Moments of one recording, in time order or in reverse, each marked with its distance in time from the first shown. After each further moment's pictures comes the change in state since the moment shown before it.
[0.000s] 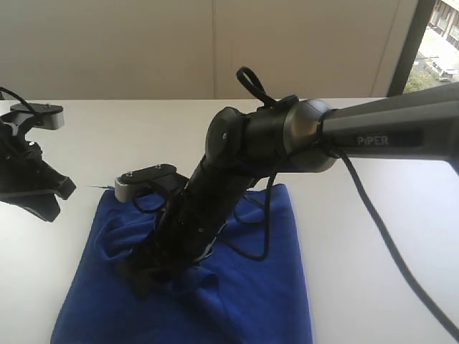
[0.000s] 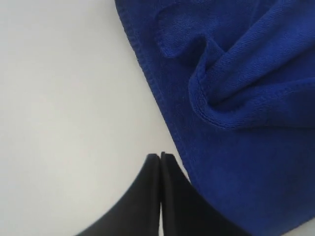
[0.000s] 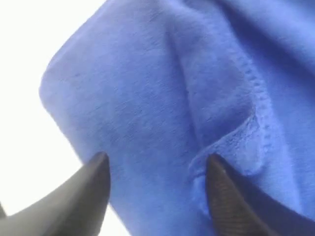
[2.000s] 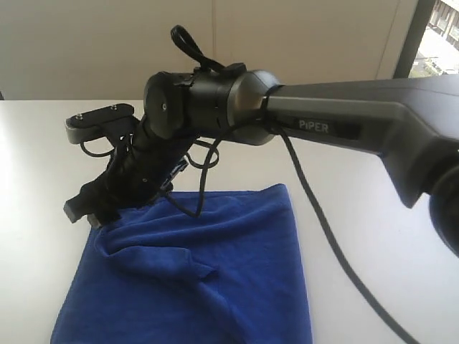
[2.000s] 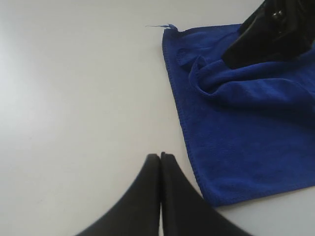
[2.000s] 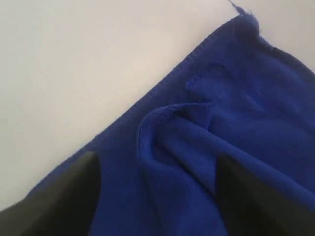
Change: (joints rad) left arm 0.000 -1.281 0.658 0.129 -0.115 -0.331; right arm 0.074 0.097 -0.352 -0.325 -0.089 0.323
